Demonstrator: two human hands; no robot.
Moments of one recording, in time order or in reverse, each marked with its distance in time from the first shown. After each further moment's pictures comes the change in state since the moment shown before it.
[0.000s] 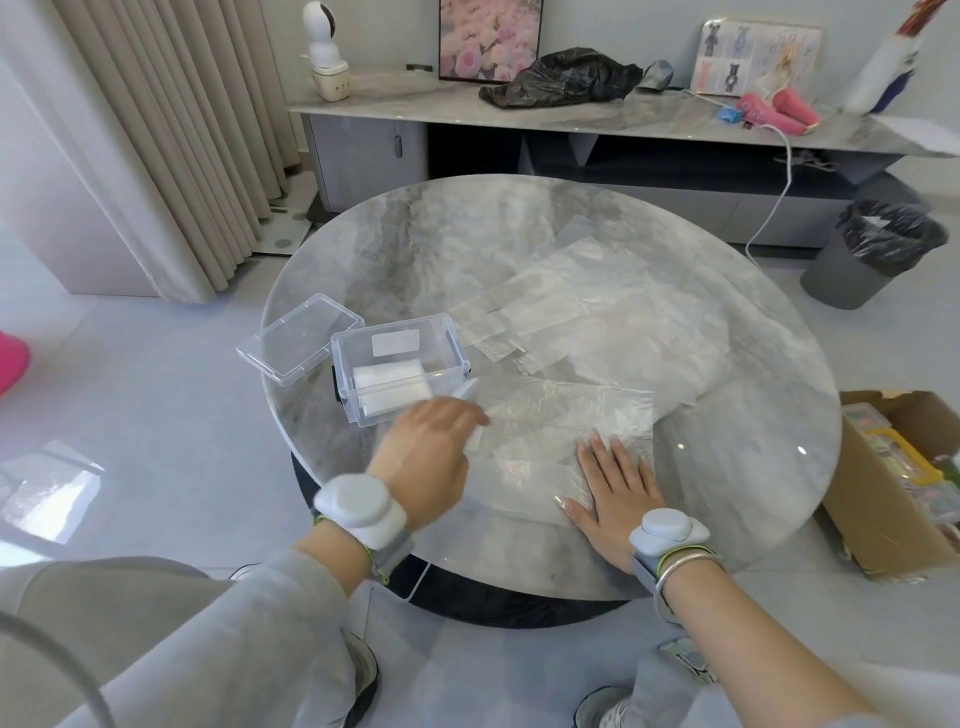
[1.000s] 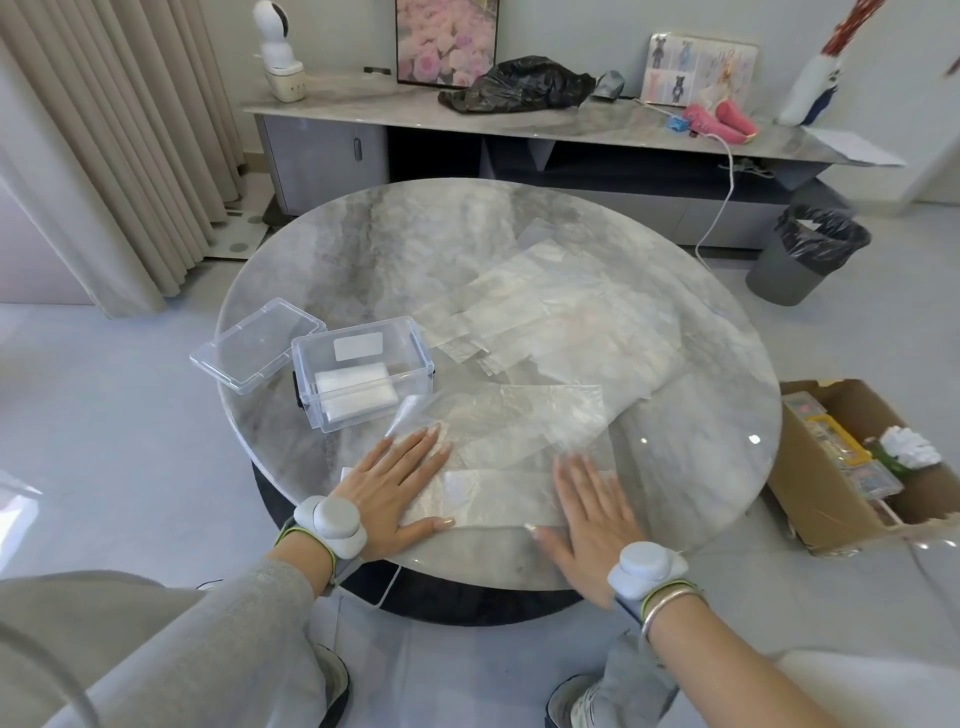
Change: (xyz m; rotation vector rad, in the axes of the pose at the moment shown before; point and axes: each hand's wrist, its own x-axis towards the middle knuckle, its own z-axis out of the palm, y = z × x) left_hand -0.021 -0.054 0.072 0.202 -0.219 0.204; right_hand -0.050 -0.007 -0.009 0.081 0.057 -0.054
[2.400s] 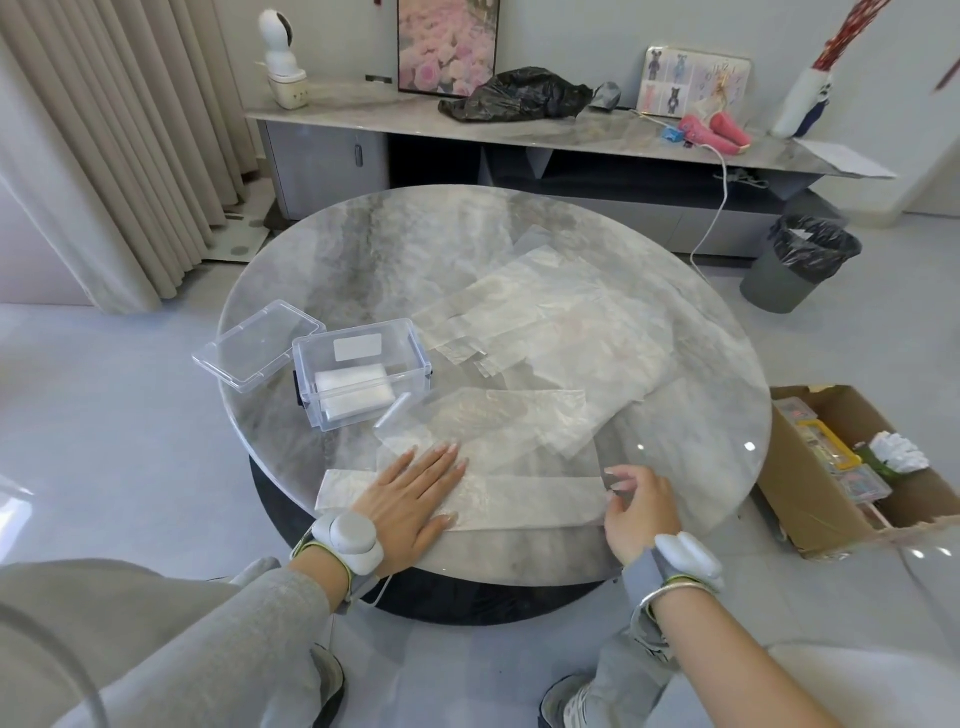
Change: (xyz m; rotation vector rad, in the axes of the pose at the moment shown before) left_hand 0.000 0.026 0.016 0.000 0.106 0.041; right_hand 0.005 0.024 -0.010 0.677 0.428 0.569
